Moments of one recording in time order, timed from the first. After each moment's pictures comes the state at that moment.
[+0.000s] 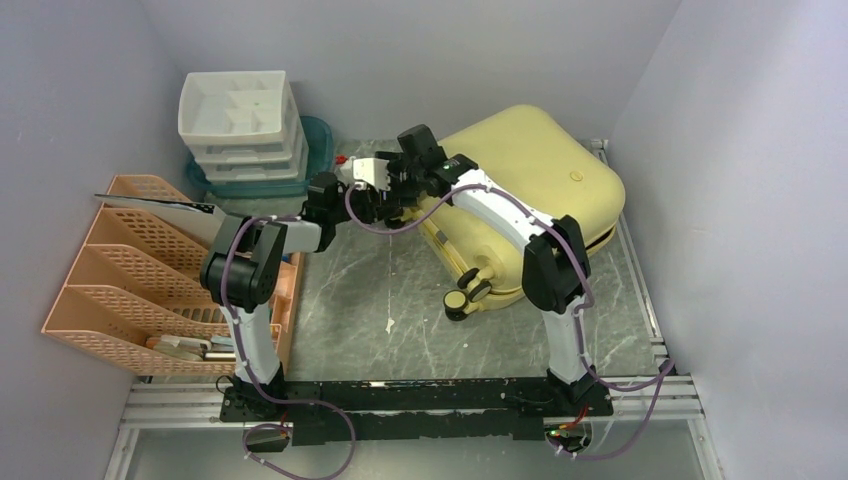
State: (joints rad) left arm -0.28 1.94 0.99 0.68 0.68 -0.52; right arm 0.67 2.06 1.88 -0.50 -0.22 -1.03
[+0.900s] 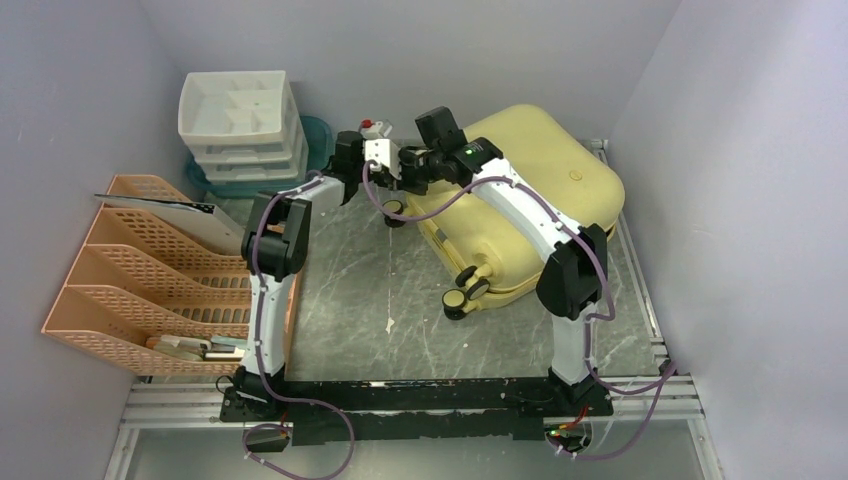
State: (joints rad) left arm -0.29 2.28 1.64 0.26 0.64 -0.38; right arm 0.63 1.97 1.95 -0.68 -0.54 -0.90
